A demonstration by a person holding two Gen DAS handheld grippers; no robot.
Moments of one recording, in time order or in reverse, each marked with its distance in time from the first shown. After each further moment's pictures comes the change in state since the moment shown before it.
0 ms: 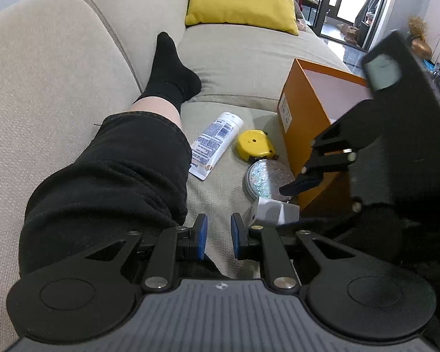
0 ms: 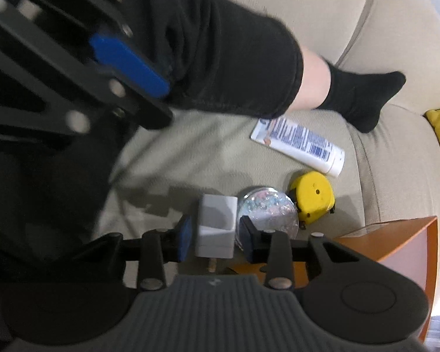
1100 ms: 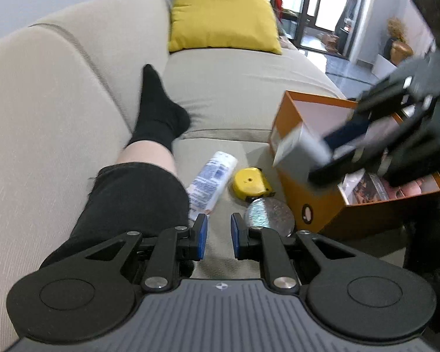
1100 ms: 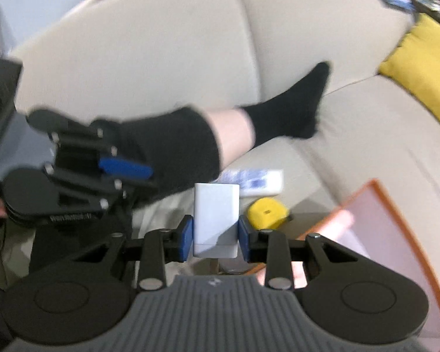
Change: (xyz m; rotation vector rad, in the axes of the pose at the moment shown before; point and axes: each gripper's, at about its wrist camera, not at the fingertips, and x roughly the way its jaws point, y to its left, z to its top) left arm -0.003 0.005 0.039 0.095 -0.069 -0.056; right arm -0.114 -0.094 -0.027 0.421 -0.275 0.131
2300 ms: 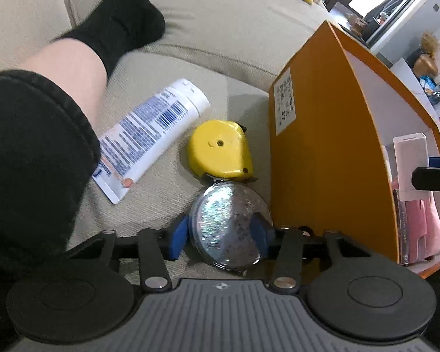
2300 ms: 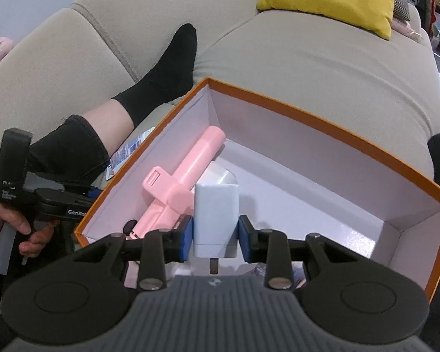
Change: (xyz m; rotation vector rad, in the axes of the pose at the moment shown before) left arm 0.142 -0.018 0.001 -0.291 0.245 -0.100; right arm 0.003 -0.117 -0.101 0.359 0.009 -0.087
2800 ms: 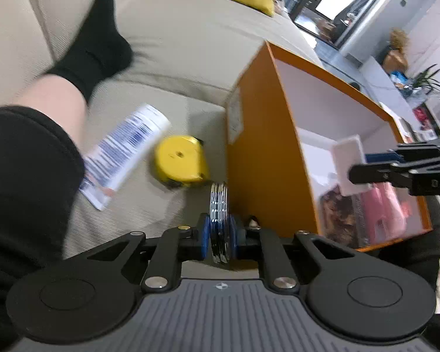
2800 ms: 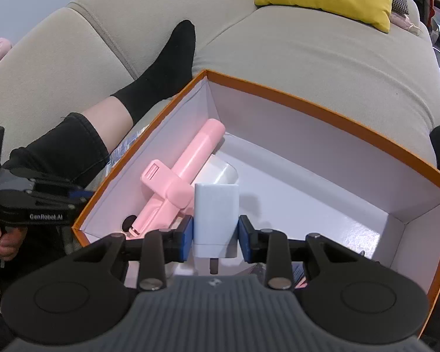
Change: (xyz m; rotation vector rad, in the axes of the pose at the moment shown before) left arm -0.036 -0.015 -0.005 0.091 -0.034 -0.110; right arm 0.005 -0.003 -0.007 0.003 0.012 0.012
